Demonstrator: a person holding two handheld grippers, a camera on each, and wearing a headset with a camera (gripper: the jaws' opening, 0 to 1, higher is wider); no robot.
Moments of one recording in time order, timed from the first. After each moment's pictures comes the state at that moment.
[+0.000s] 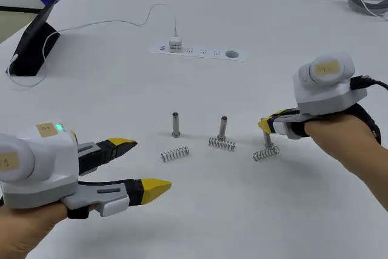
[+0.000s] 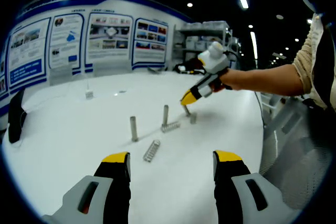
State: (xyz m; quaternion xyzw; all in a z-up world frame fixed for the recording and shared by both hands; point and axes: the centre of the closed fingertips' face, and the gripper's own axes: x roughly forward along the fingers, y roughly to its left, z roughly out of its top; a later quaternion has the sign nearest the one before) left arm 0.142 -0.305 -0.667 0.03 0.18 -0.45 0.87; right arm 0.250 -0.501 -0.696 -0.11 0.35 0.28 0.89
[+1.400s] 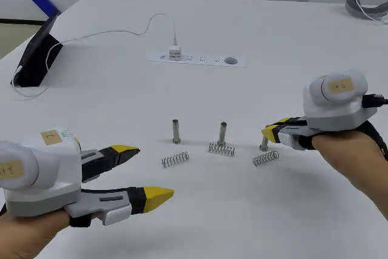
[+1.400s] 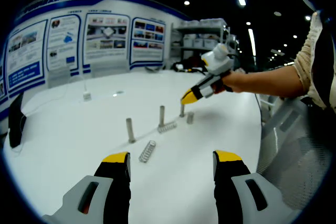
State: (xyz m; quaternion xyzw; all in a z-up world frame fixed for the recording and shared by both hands) left arm 0.137 -0.310 -0.664 0.04 0.19 -0.45 0.87; right arm 0.242 -0.504 -0.692 -0.09 0.31 0.29 0.90
